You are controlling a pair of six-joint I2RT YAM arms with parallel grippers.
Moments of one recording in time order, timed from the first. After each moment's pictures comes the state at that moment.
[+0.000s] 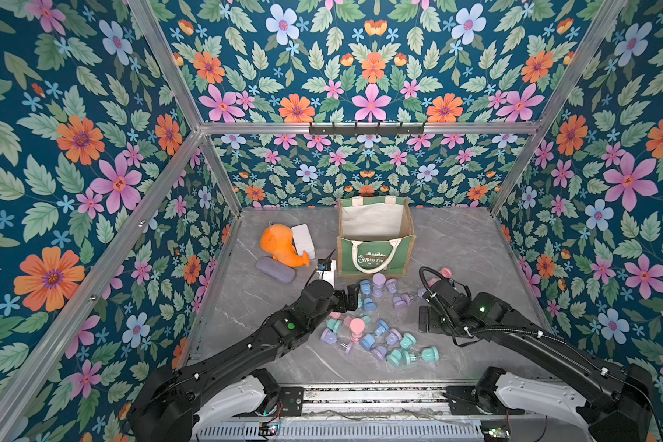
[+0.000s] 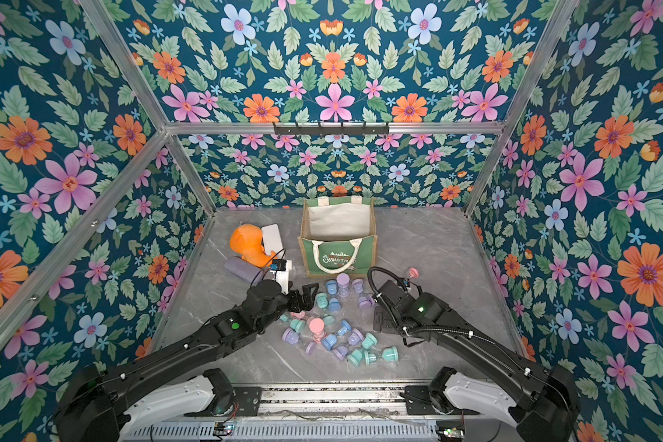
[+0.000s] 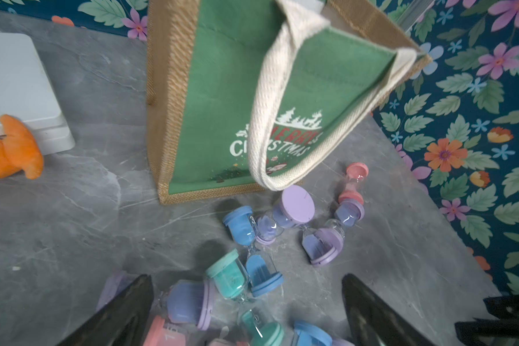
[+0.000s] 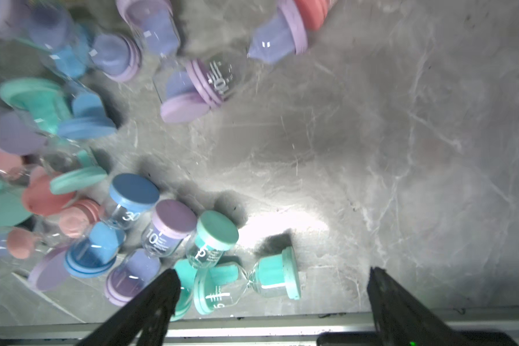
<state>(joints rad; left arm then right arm) -0.88 1.06 0.59 -0.01 -0.25 -0.55 0.80 1.07 0.85 -1.08 0.18 0.91</state>
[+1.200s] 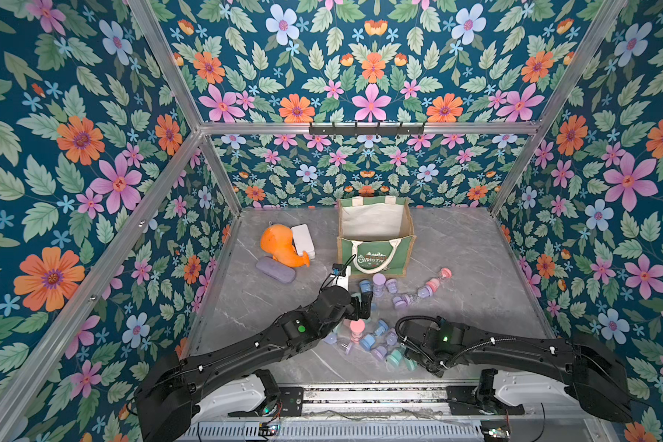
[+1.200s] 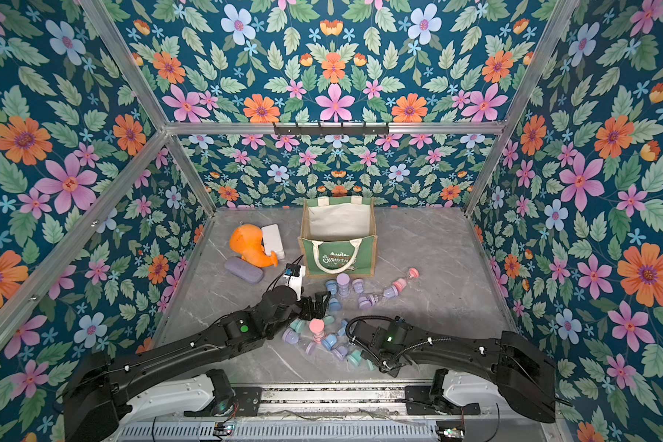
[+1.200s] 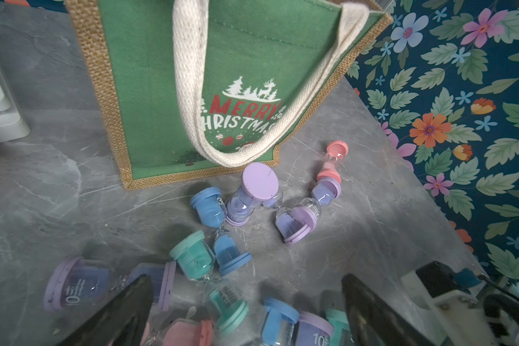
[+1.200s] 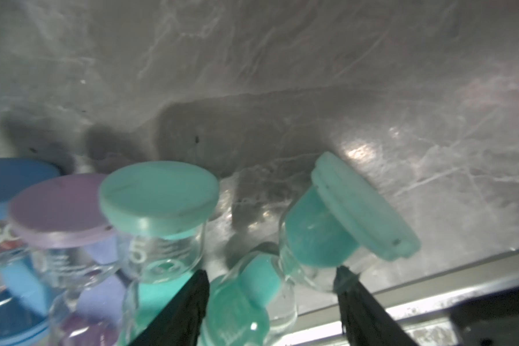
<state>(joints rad) -1.01 1.09 0.67 -0.10 -0.33 -0.60 1.11 1.23 0.62 -0.82 0.09 1.65</state>
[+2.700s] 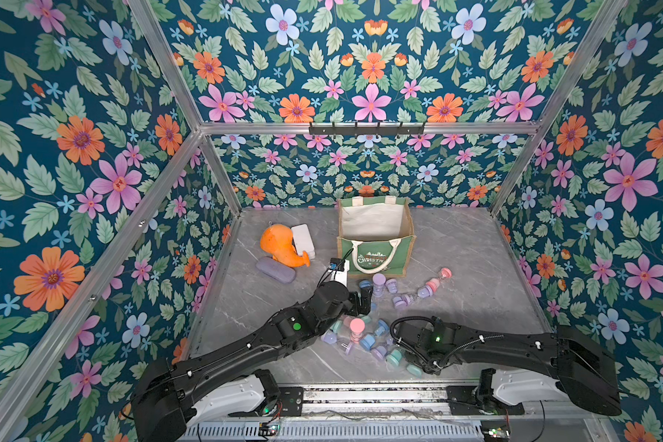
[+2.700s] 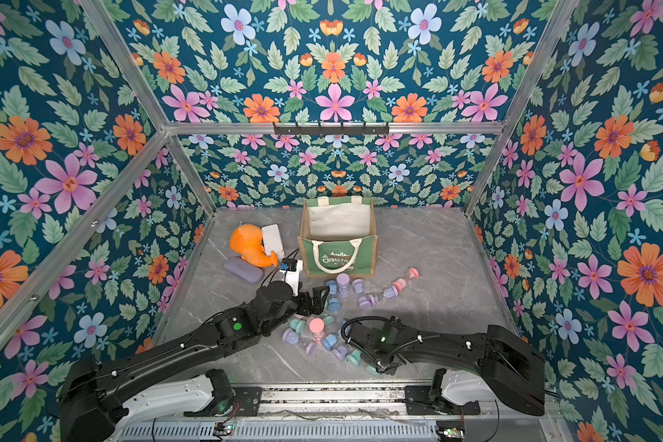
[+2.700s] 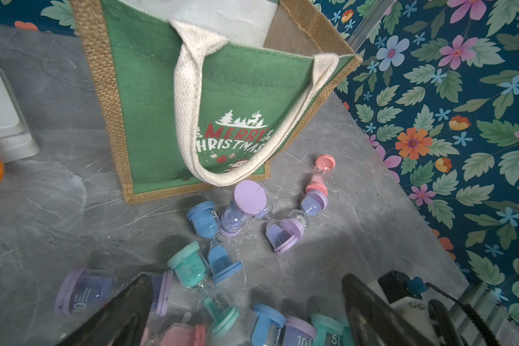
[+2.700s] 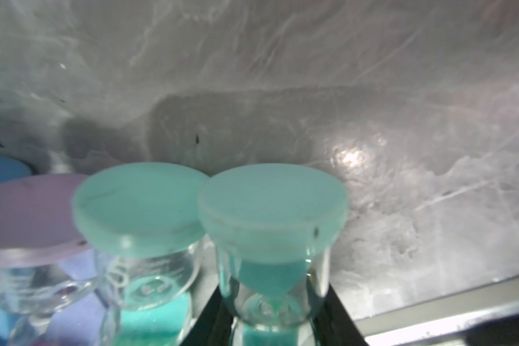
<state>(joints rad) -1.01 1.06 0.74 -0.17 -0.33 -0.60 1.12 1.28 0.63 -0.78 0.11 1.61</state>
